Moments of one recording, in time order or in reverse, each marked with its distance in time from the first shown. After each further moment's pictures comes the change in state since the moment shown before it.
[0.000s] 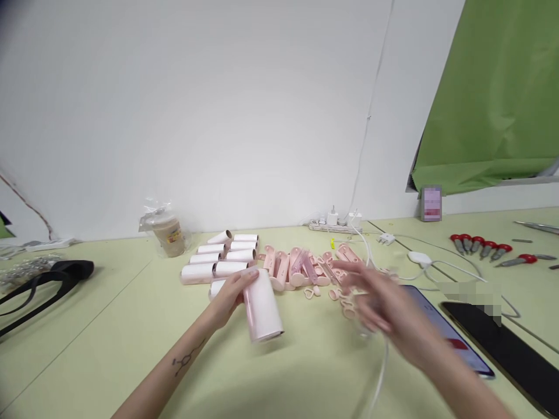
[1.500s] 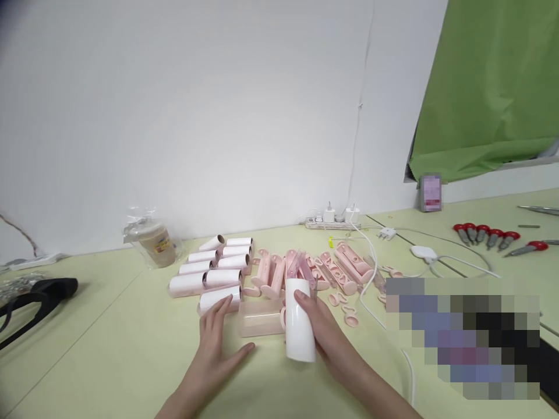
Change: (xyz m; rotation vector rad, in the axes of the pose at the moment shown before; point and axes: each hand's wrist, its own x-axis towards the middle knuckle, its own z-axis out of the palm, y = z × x) left_hand -0.042 -0.064 -0.012 0.578 0.343 0.256; right_hand 0.024 0.062 0.077 0.195 -0.033 0.254
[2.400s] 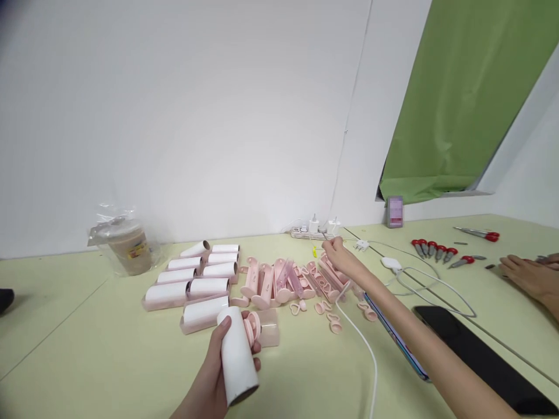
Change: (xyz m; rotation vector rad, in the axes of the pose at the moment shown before) left_hand 0.014 0.040 0.033 -1.293 -0.182 -0.807; right_hand 0.086 -0.109 -0.068 -1.147 0.443 -0.271
